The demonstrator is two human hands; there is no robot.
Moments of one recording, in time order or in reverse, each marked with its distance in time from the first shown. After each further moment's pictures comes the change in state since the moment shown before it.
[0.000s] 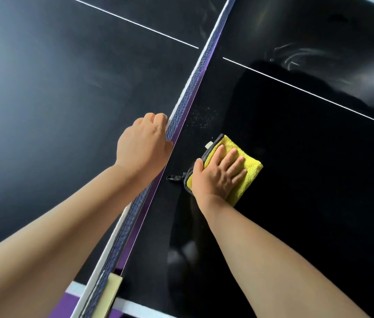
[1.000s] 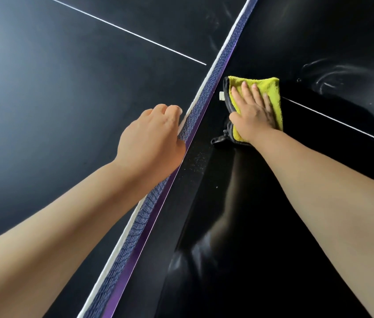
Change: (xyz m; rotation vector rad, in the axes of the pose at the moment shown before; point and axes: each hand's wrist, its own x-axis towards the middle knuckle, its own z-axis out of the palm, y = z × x) left_hand 0.149 0.013 0.030 -0.025 -0.016 -0.019; right_hand 0.303 -0.045 -0.062 -0.170 0.013 -0.594
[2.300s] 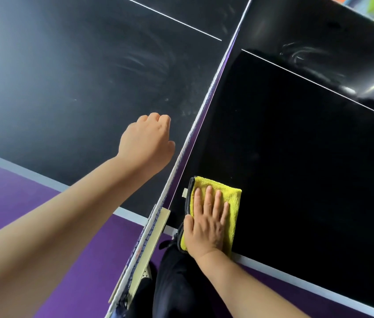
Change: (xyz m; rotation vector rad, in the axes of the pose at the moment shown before) left_hand -0.293 -0.098 -0.081 0.075 -0.061 0.054; right_hand -0.511 -0.267 0.094 0.038 -0.020 0.217
